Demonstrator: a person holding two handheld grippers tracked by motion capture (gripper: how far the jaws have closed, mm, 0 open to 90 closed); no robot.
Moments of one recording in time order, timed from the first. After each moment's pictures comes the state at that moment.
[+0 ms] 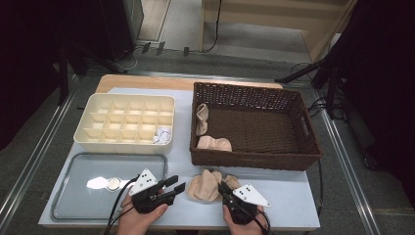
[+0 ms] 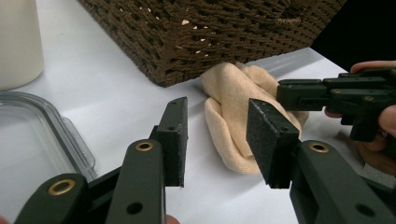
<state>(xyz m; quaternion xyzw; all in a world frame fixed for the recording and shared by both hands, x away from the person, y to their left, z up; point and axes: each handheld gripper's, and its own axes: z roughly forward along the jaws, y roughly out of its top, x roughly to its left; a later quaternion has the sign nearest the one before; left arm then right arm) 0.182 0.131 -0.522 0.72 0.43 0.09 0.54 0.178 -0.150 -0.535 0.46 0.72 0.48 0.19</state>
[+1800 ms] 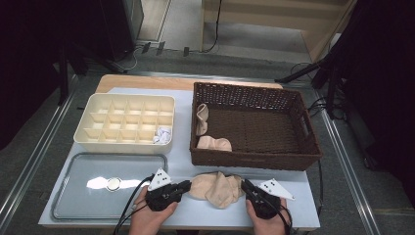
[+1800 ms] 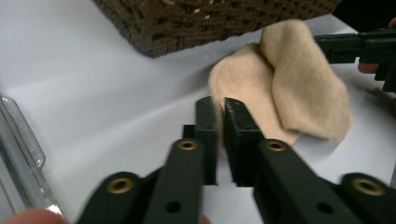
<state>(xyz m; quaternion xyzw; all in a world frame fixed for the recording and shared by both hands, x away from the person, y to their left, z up) 0.194 0.105 -0.537 0.74 0.44 0.08 0.49 0.194 -0.210 -0.535 0.51 0.71 0.44 0.20</state>
